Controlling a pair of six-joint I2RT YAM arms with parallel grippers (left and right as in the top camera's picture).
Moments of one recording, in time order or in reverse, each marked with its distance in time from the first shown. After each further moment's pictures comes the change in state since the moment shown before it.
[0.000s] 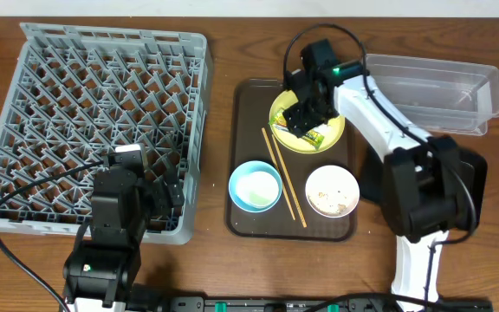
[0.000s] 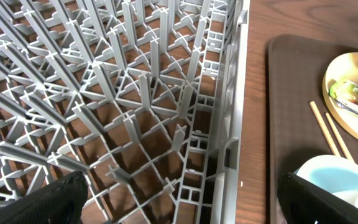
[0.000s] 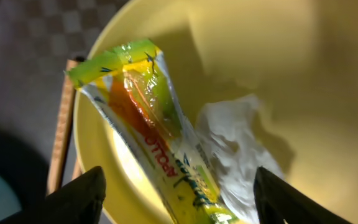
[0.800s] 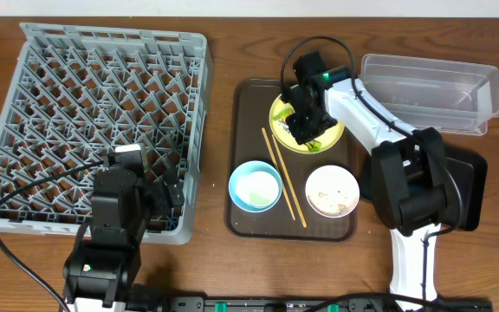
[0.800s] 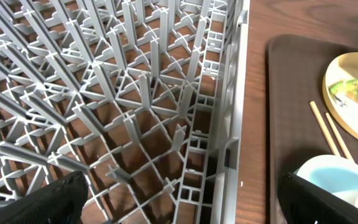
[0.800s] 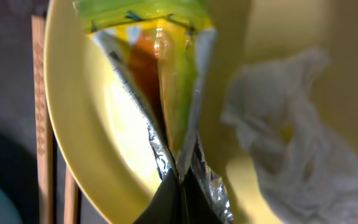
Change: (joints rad) left arm 0.000 0.000 0.000 0.000 0.000 0.000; right arm 0.015 0.056 0.003 -0.070 -0.001 0.076
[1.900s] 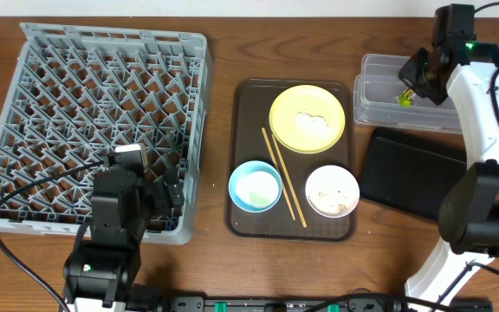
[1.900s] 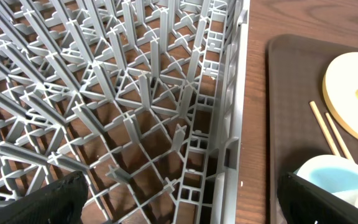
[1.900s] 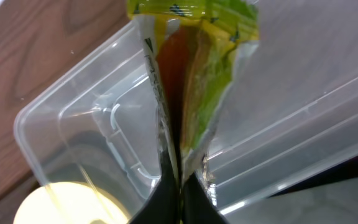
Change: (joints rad) left arm 0.000 0.000 0.000 0.000 0.000 0.000; right arm -0.465 -0.224 0.056 0.048 0.206 0.768
